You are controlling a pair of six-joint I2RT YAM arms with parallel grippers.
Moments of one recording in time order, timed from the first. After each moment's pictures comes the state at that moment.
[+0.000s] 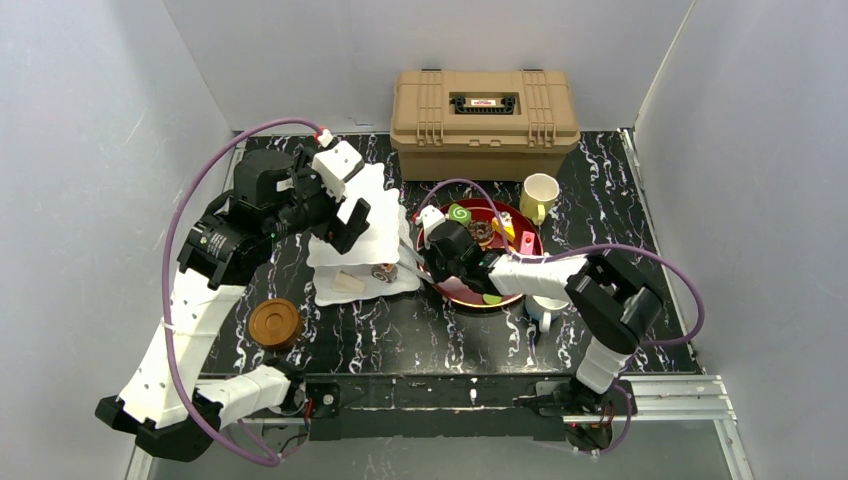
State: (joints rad) left arm -0.49 1.08 1.53 -0.96 0.19 0.29; right arm 0.91 1.71 0.92 0.11 0.10 0.16
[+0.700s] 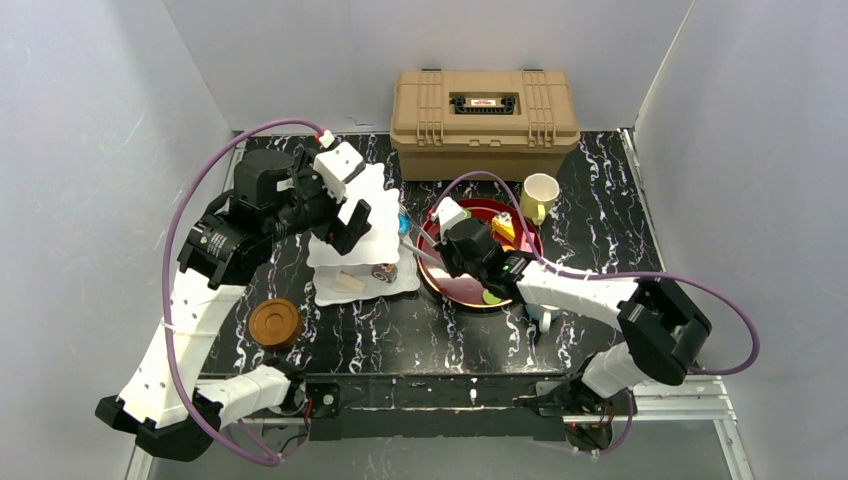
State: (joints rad) left arm -0.49 1.08 1.53 -0.96 0.23 0.29; right arm 0.91 1.46 0.85 0.03 0.22 0.08
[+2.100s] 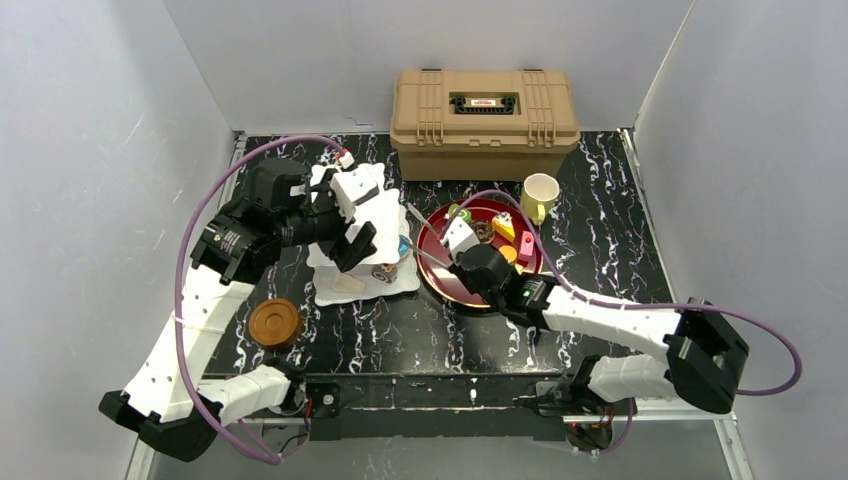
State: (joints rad) left arm -0.49 1.08 1.45 -1.00 0.36 0.38; right arm 1.03 1.27 0.72 -0.03 0.46 -0.04
